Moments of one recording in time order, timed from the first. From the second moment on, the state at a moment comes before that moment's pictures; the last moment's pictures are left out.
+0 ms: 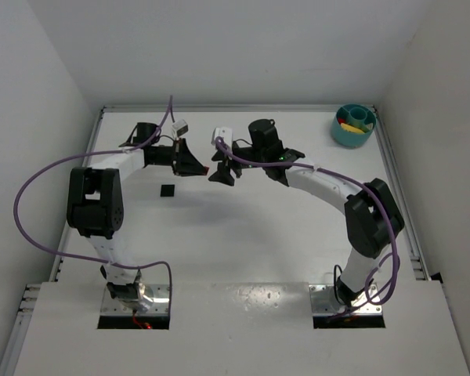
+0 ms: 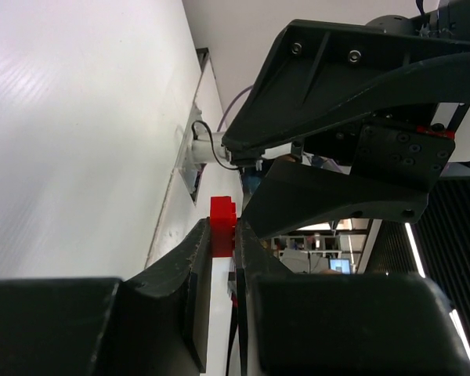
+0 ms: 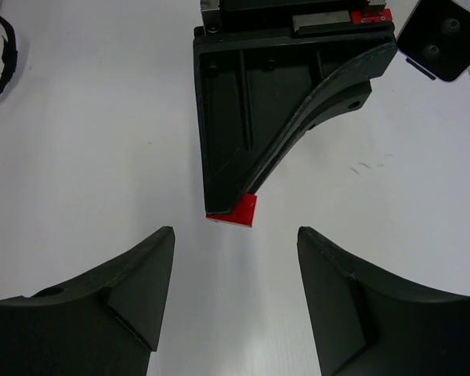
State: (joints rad) left arm -0.04 1.84 1.22 -0.32 1.47 -0.43; right arm 0.63 1.77 1.27 0.07 -0.72 -0.43
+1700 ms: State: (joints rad) left arm -0.06 1.82 1.21 -0.31 1.45 -0.42; right arm 0.65 1.79 1.26 0.08 -0.70 -0.43
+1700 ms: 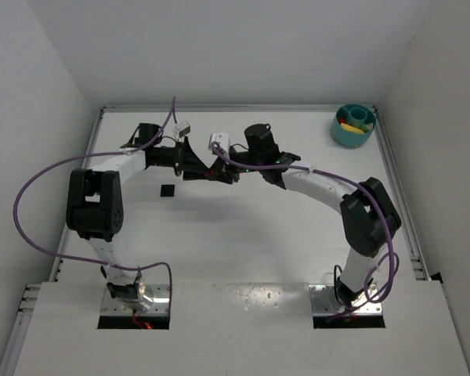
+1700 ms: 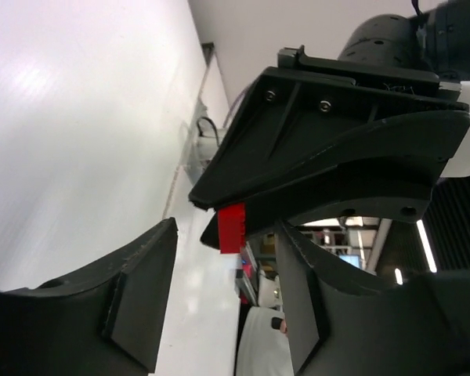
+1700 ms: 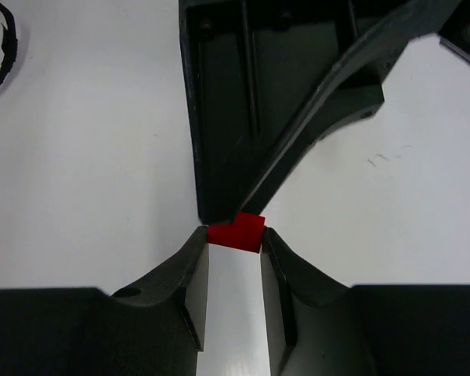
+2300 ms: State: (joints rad) left arm 0.11 1.67 1.26 -0.45 0.98 -0.21; right arm 0.44 1.63 1.11 -0.02 -0.17 -0.32
